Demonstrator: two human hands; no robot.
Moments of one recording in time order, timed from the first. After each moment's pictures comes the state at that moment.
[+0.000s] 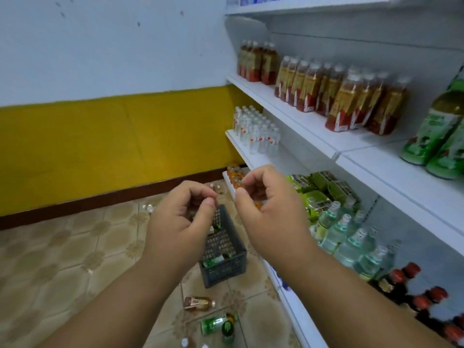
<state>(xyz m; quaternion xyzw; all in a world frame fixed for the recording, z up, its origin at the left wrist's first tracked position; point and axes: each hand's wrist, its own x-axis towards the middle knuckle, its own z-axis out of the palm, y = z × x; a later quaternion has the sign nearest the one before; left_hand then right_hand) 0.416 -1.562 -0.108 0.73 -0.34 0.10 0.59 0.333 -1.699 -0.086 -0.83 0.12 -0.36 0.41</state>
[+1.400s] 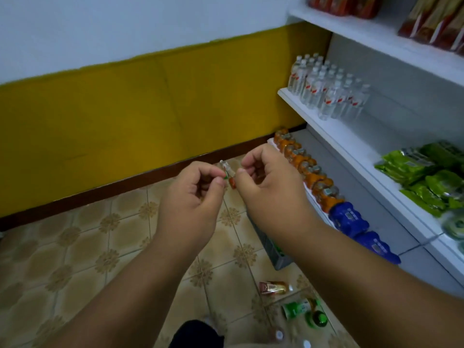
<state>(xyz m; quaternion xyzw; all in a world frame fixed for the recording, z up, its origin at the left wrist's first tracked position) 0.784 -1.360 -0.149 0.77 -0.28 0.02 0.57 0.718 -1.487 -0.134 -0.80 0.16 -0.29 0.51</state>
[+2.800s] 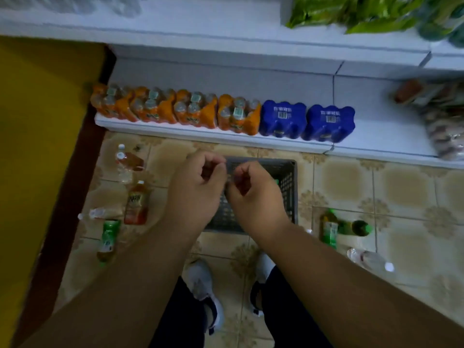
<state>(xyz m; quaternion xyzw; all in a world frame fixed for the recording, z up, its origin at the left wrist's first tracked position) 1.097 -1.787 -0.533 0.65 -0.59 -0.37 0.30 0.967 -1.761 -0.545 -0.51 0.65 -0.34 0.45</state>
